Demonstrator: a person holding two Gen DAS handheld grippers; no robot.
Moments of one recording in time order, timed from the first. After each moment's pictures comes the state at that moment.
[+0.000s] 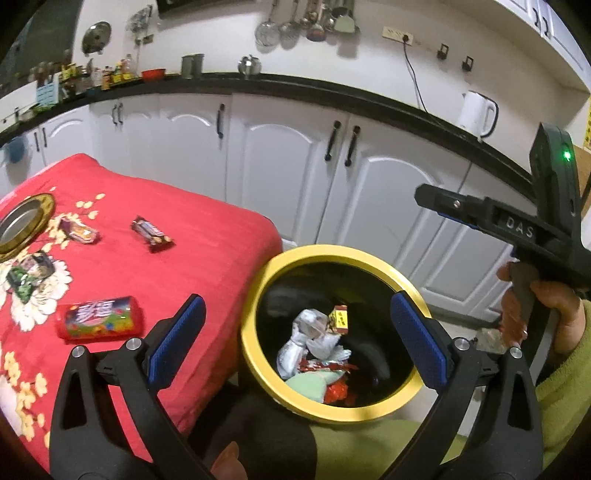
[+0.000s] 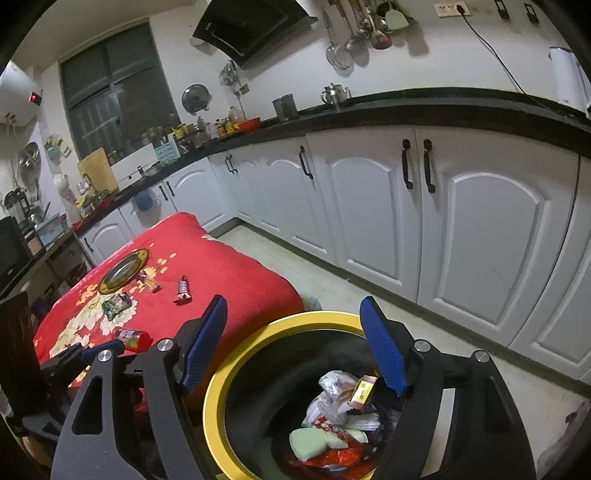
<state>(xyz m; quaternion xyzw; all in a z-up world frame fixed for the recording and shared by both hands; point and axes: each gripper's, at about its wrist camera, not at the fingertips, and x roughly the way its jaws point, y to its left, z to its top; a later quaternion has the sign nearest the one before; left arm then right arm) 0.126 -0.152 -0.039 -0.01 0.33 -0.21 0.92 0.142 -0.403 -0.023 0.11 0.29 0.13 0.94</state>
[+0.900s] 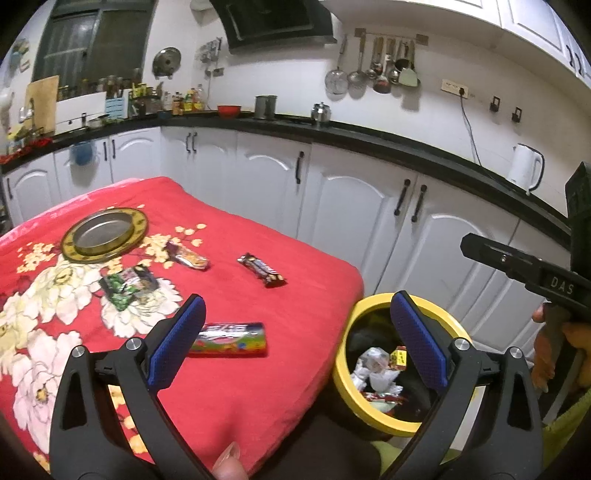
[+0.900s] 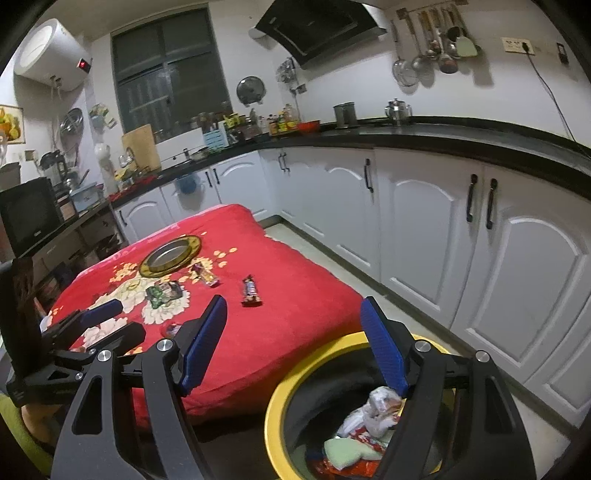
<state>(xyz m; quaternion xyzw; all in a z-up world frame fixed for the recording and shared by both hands) 0.105 -0.068 -0.003 -0.04 0.26 -0.09 0.96 0.132 -0.319 0.012 0.05 0.27 0.21 0.94</state>
